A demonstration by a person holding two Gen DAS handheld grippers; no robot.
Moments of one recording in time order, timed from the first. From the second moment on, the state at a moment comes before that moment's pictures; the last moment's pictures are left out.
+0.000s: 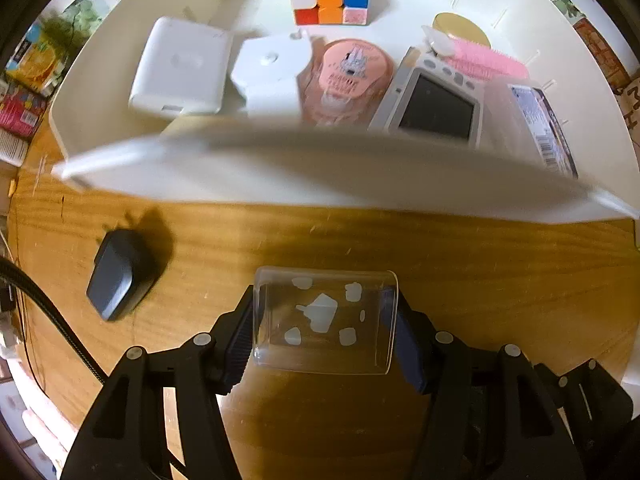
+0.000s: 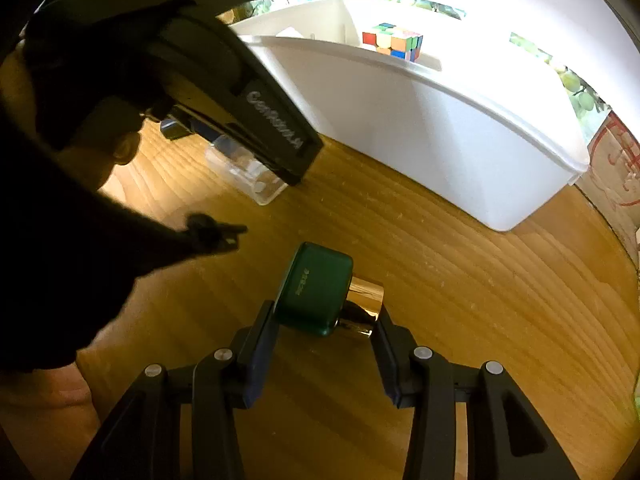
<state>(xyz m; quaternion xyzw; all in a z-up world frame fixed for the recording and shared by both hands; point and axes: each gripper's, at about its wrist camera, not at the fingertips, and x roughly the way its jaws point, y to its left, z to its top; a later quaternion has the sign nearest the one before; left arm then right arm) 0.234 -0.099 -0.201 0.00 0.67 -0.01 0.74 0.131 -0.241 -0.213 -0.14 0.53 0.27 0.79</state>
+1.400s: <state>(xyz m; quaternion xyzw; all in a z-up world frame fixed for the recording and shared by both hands) 0.236 -0.061 -0.060 0.04 0.54 -0.06 0.84 0.244 -0.282 -0.072 -0.06 0.52 0.15 0.84</state>
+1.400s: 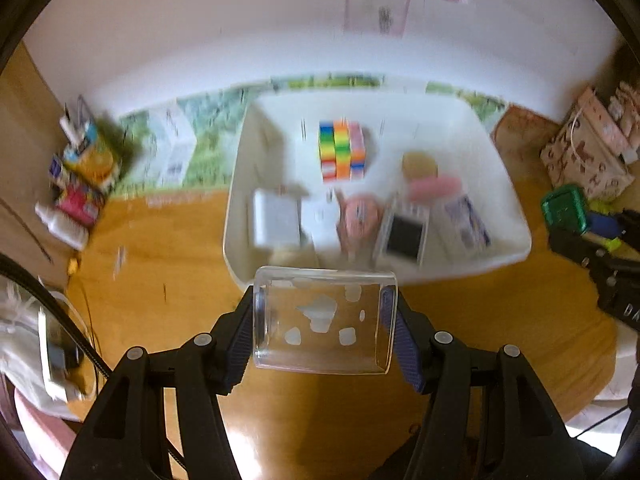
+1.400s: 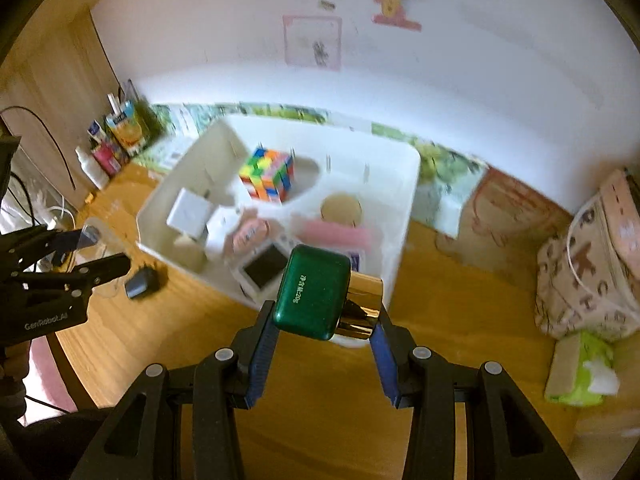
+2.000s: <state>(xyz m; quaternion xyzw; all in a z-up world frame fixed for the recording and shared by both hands) 0.301 -0.065 -0.088 -0.03 0.41 -0.10 0.91 0.298 -0.275 -0.112 -0.04 0.47 0.15 0.87</state>
